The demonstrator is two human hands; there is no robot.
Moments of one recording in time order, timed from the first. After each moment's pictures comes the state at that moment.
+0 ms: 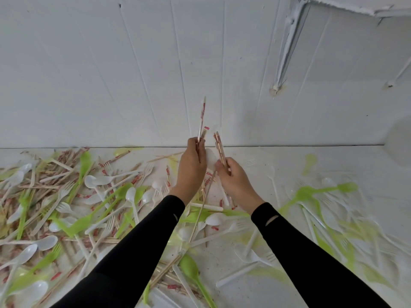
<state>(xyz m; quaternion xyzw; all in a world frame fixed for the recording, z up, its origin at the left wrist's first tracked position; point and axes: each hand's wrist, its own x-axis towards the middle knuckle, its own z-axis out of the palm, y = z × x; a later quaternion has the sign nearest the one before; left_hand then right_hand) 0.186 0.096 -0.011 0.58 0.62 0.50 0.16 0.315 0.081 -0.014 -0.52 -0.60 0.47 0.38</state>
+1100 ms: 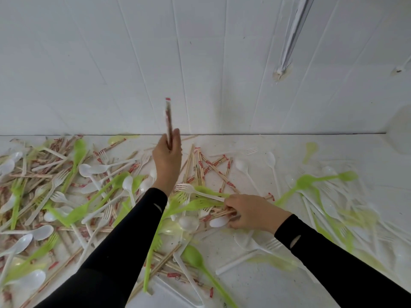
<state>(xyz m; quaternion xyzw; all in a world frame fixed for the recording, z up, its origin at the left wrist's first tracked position) 0.142 0.091 -0.027 0.41 0.65 0.59 0.23 0.371 0.040 -0.048 -0.39 -0.88 0.25 -0.06</state>
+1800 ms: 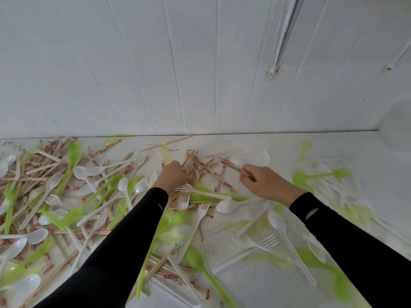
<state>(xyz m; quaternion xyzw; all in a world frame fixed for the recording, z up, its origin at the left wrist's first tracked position) 0.139 0.093 -0.057 0.53 0.78 0.11 0.32 0.405 0.080 -0.021 -0.55 -0.75 0.36 0.10</state>
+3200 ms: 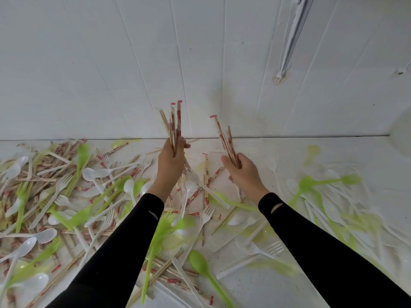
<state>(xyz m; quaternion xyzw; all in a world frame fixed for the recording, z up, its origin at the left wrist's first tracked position) 0.142 0.088 -0.020 0.46 0.67 0.51 0.26 0.336 0.094 -0.039 -0.56 -0.56 0.48 0.39</state>
